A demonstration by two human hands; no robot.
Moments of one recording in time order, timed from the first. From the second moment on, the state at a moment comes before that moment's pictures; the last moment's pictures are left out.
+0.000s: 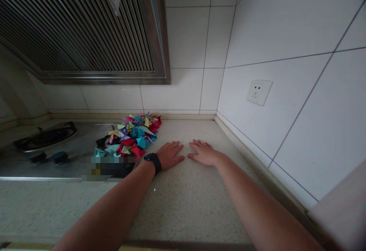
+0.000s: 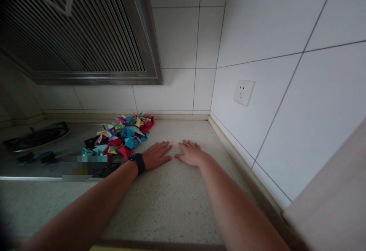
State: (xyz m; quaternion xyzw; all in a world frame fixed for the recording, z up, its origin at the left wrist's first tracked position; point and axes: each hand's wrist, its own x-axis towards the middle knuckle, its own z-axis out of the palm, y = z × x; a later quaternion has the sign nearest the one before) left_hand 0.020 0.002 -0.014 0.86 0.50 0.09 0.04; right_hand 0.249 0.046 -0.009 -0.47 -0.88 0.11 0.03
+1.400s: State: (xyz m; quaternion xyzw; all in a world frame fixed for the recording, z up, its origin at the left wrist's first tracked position) left_hand 0.014 0.009 -0.010 0.74 0.60 0.30 0.03; right_hand 0.246 0.041 0.011 -0.35 -0.92 0.06 0.18
